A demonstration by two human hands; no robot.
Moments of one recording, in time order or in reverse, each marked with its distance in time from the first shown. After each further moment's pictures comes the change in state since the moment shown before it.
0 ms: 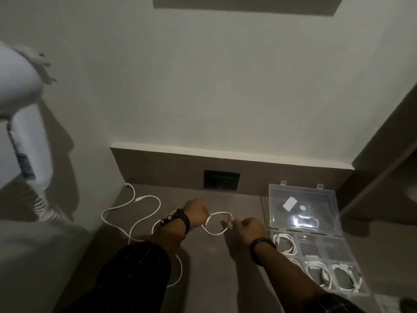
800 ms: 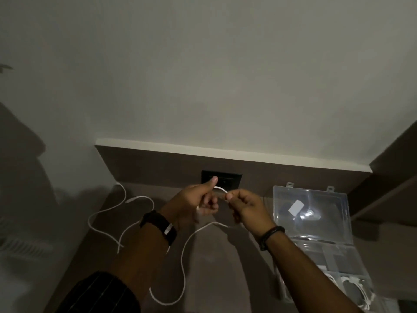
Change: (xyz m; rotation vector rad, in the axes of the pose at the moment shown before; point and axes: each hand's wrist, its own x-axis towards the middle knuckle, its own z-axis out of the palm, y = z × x) left_hand 0.021 0.018 -0.033 -1.061 -0.271 0.012; right_hand 0.016 -0.063 -0.041 0.590 -0.253 -0.324
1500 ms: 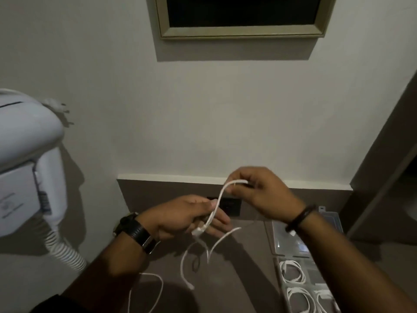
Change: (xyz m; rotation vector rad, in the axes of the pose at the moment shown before) left_hand -0.130 0.081 0.032 0.378 -0.292 0.162; right_hand -0.063 -0.161 -0.017 -0.513 -0.131 -0.579
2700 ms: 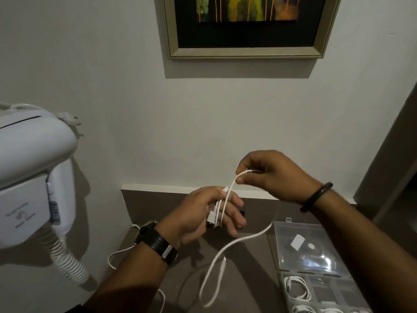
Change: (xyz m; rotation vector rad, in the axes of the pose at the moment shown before) left_hand 0.010 0.031 0.024 -0.197 0.043 0.235; right_hand 0.030 -0.021 -0.042 -0.147 -0.021 -0.018
